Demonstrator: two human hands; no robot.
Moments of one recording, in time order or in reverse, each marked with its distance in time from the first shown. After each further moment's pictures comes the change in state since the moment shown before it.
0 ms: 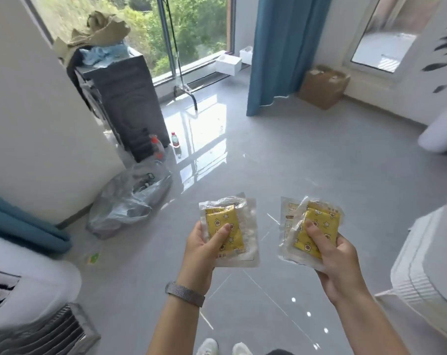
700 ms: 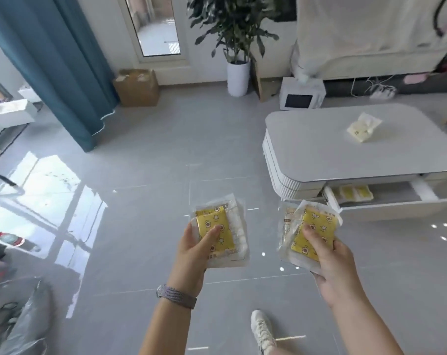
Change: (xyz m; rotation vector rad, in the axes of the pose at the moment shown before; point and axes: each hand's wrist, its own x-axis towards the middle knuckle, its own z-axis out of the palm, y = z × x) left_hand 0.016 -0.055 0.129 0.379 -0.718 -0.271; right_hand -0.096 0.026 -0.114 0.366 0.816 -0.137
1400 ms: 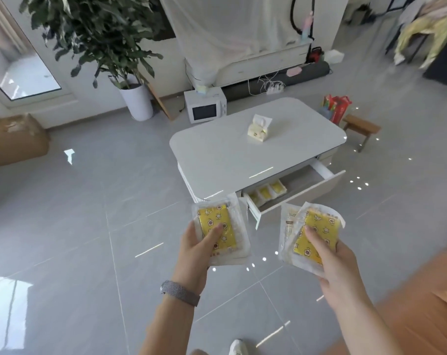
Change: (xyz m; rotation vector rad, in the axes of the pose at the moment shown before) left_hand 0.086 -0.060 0.296 0.174 -0.354 -0.091; right_hand 0.112 -0.122 -0.203 0.175 0.348 -0.106
